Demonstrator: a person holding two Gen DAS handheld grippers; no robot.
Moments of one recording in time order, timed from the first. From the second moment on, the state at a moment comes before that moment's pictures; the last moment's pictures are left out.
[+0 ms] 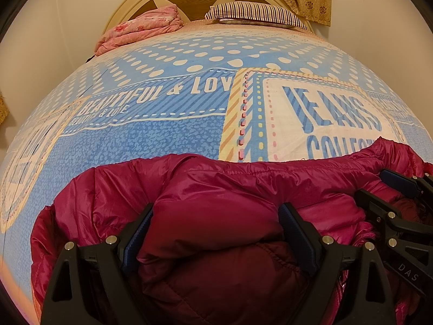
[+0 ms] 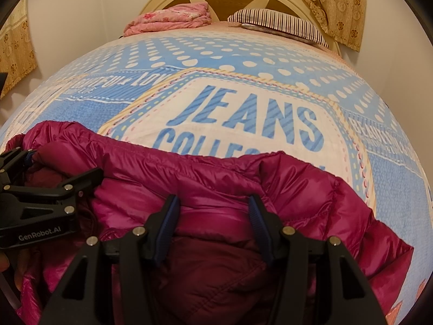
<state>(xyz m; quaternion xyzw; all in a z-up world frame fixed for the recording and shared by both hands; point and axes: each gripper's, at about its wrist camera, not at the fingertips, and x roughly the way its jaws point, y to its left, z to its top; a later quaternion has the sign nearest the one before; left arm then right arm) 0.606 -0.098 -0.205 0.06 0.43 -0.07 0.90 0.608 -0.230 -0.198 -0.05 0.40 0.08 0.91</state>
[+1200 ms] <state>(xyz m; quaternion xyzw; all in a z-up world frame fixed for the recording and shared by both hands) 0.302 0.065 -0.180 0.07 0.43 -0.02 0.90 0.327 -0.337 -0.177 0.00 0.43 0.05 0.90</state>
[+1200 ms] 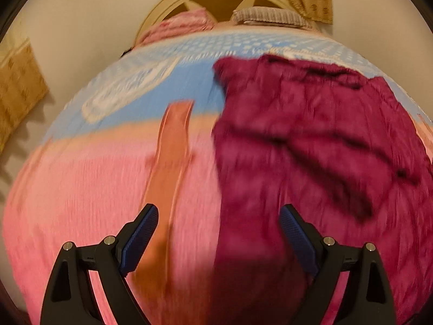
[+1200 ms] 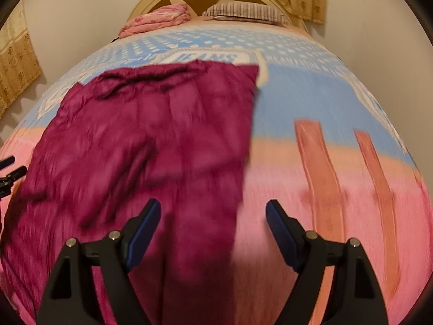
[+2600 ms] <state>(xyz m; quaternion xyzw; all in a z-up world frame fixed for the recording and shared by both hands) 0.139 0.060 -0.187 0.06 0.39 -0.09 0.91 0.128 -0.329 -0.215 0.13 0.37 0.11 0.91</state>
